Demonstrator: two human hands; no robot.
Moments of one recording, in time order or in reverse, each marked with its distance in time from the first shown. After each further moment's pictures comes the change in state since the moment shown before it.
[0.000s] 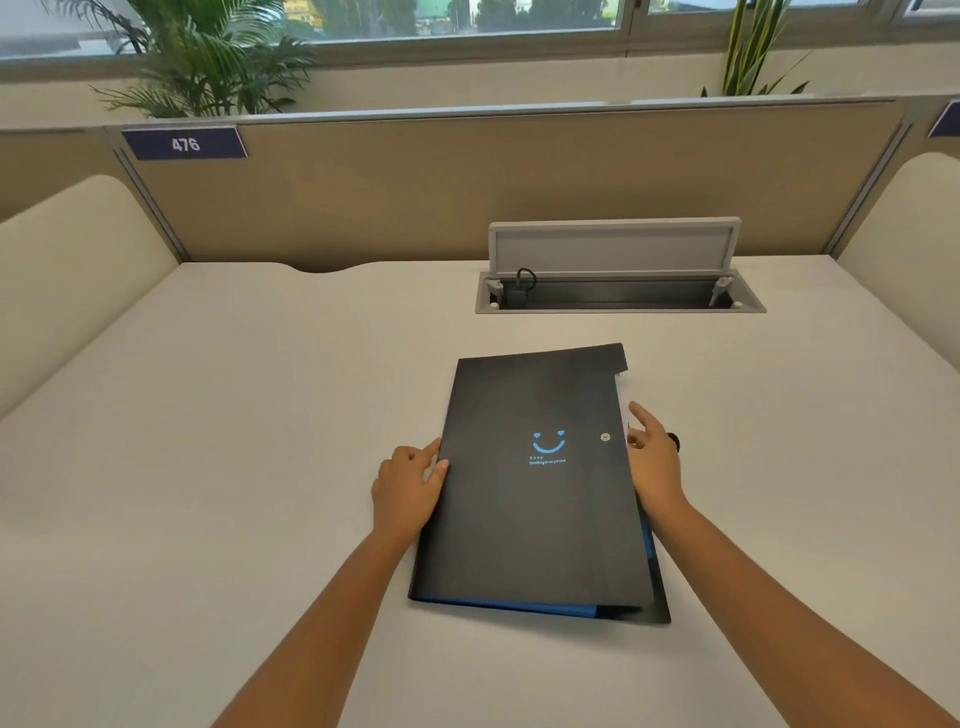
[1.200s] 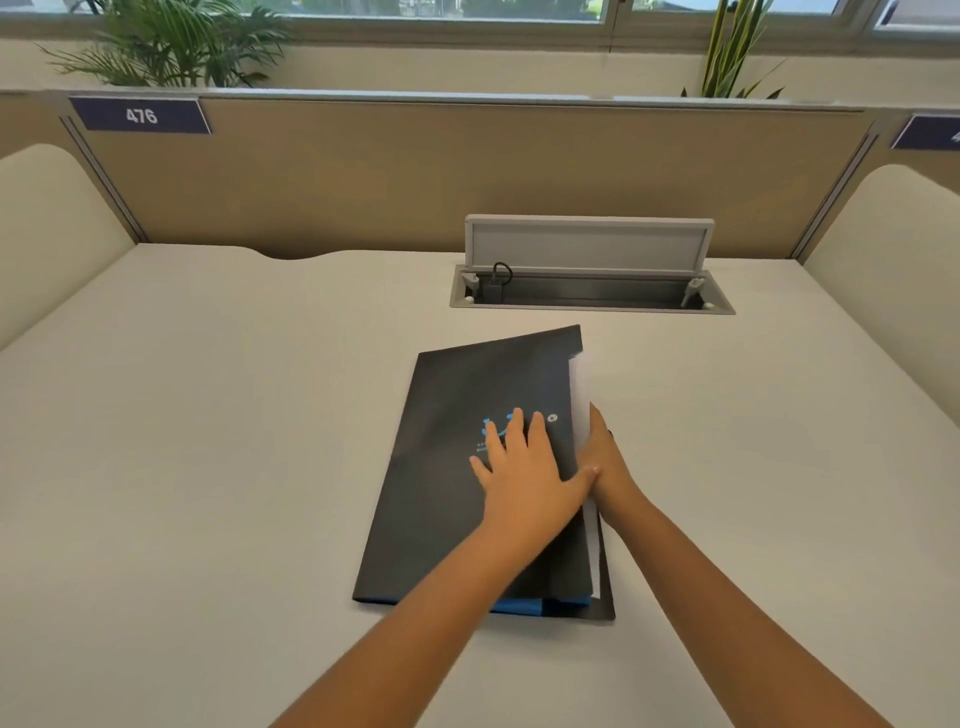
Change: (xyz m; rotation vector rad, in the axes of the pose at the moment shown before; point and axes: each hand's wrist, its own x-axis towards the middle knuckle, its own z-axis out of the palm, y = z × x) left_hand -0.054 0.161 0.021 0.041 -0.208 0.137; right_hand -0.006 -0.016 0.017 -0.088 -0.110 -0.009
